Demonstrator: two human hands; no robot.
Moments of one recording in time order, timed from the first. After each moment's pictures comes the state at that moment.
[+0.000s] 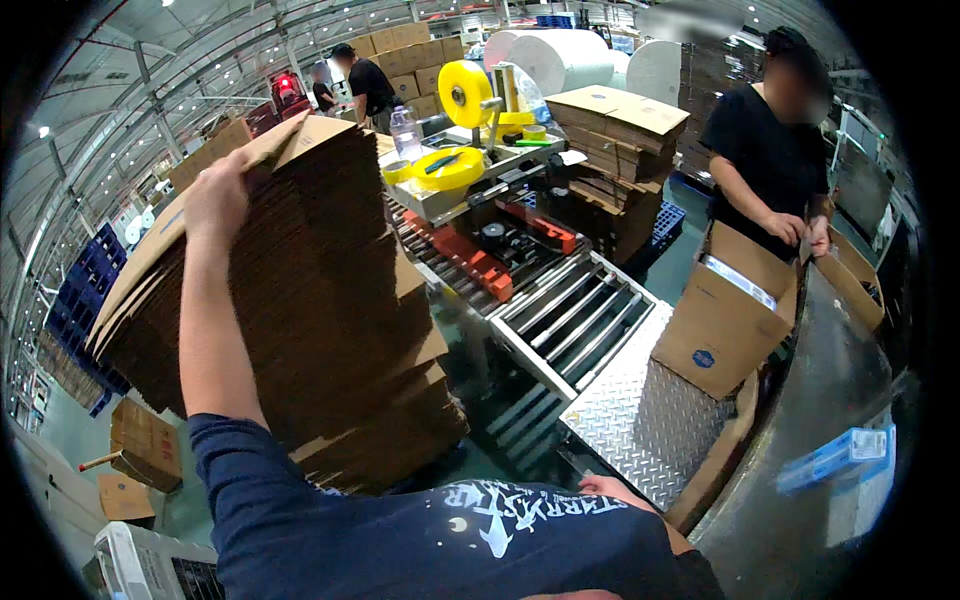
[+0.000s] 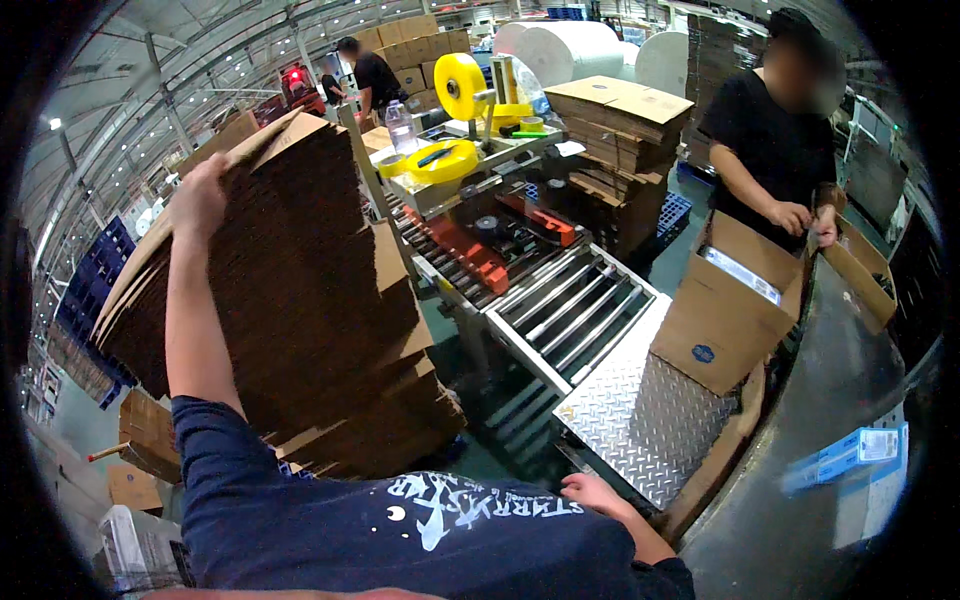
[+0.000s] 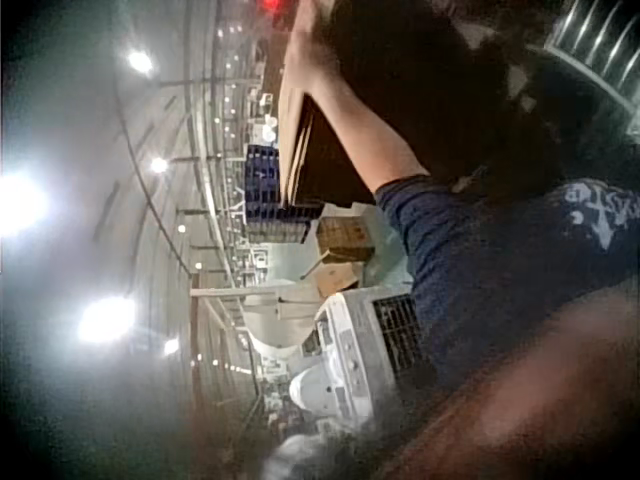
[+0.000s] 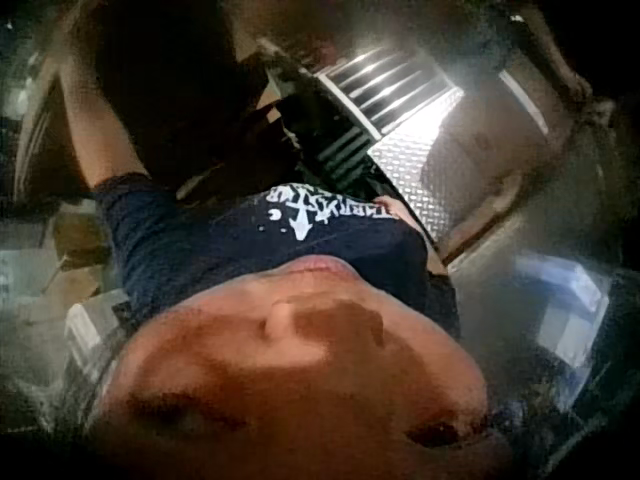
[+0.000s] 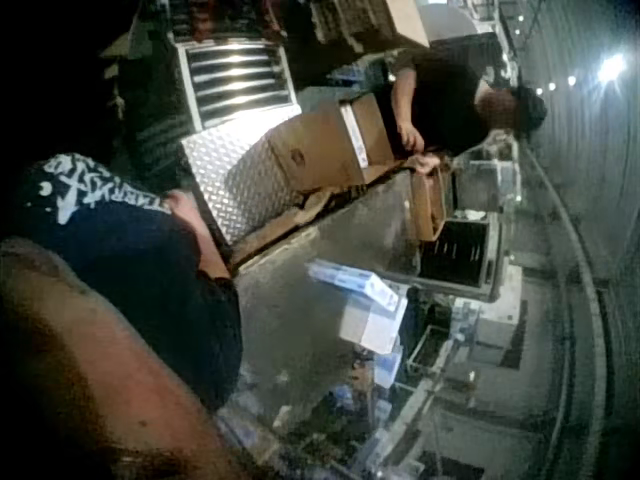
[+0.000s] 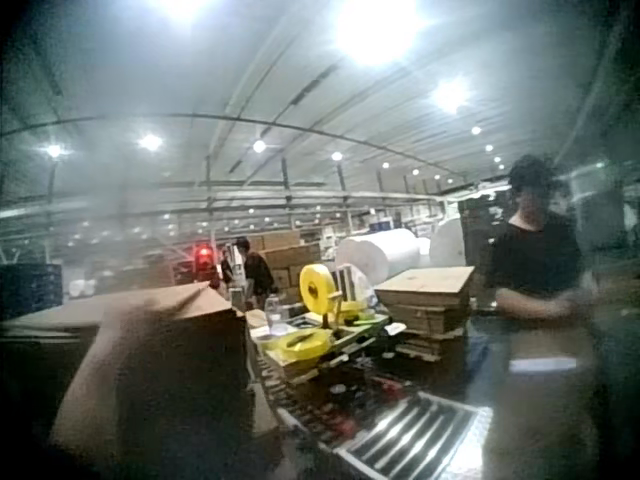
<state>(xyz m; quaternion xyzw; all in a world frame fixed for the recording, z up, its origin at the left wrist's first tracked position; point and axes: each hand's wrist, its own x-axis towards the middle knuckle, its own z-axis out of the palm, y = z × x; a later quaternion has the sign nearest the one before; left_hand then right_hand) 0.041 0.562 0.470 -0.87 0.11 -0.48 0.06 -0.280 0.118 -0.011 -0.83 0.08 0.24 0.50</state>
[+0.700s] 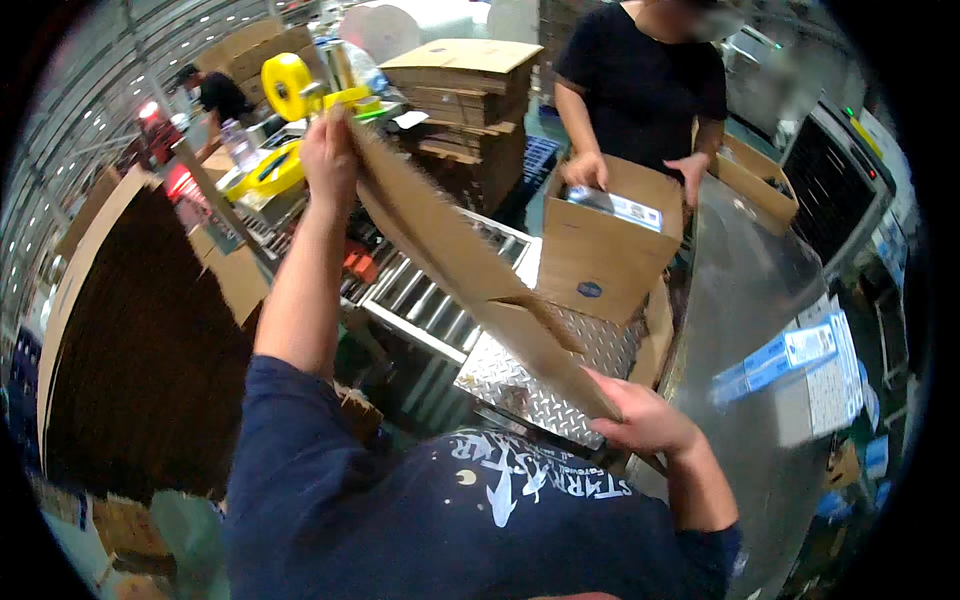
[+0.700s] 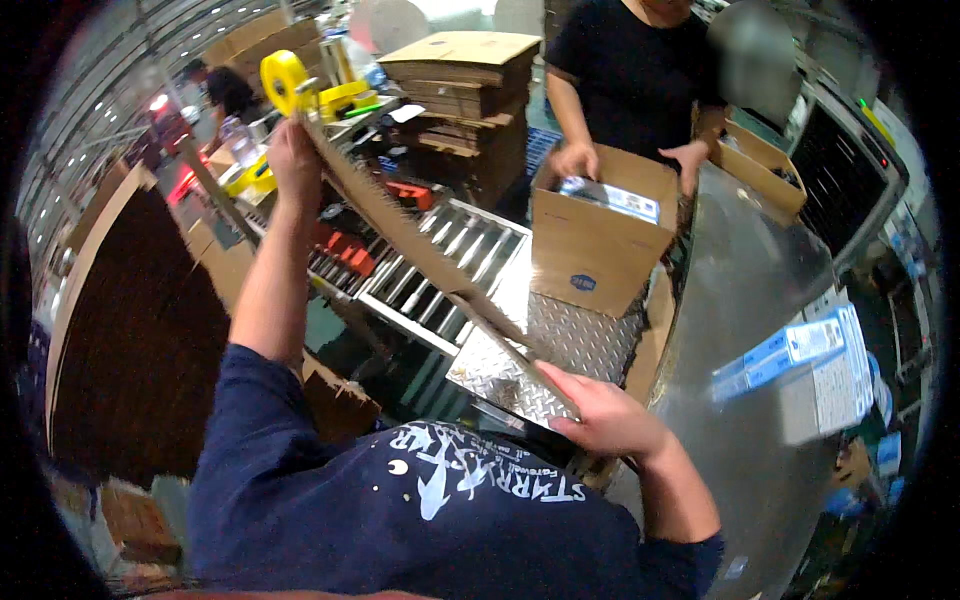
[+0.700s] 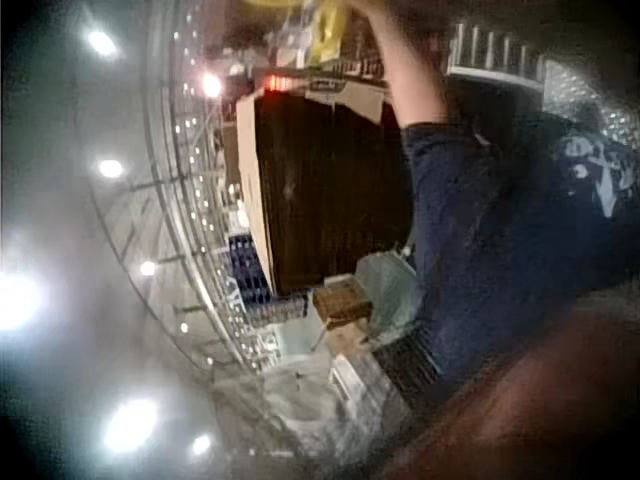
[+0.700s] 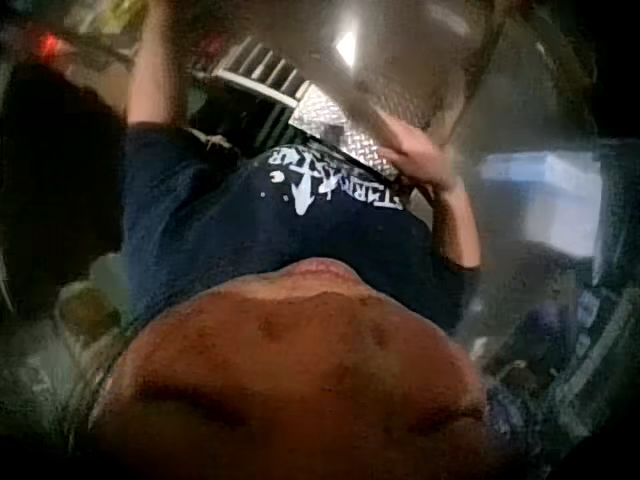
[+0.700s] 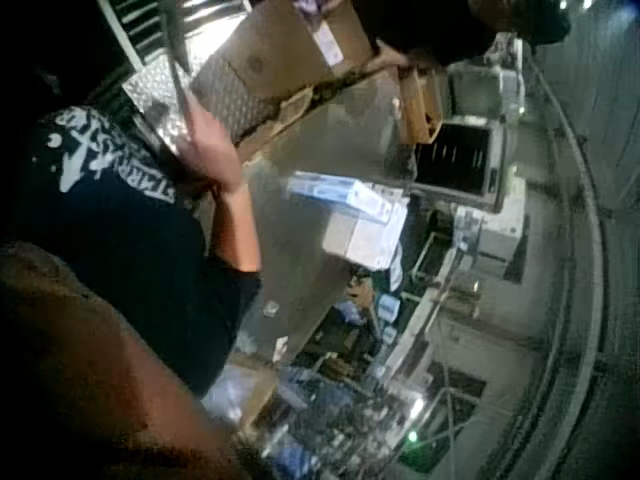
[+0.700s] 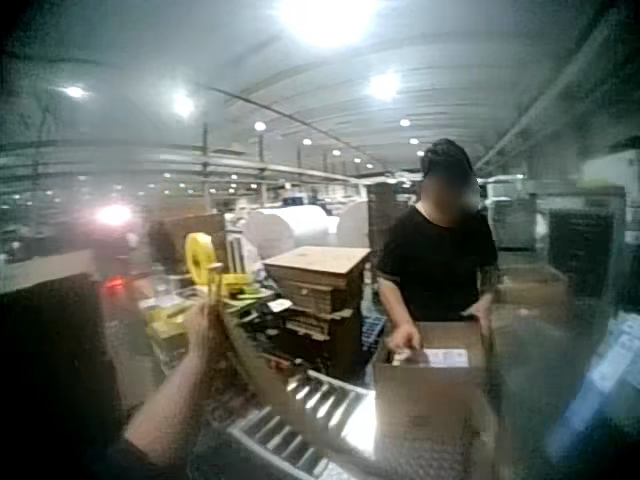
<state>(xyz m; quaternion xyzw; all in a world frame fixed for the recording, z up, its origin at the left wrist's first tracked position) 0.063 0.182 0.363 -0.58 0.37 -0.29 -0.66 -0.311 0.016 0.263 -0.92 0.01 0.08 0.38</state>
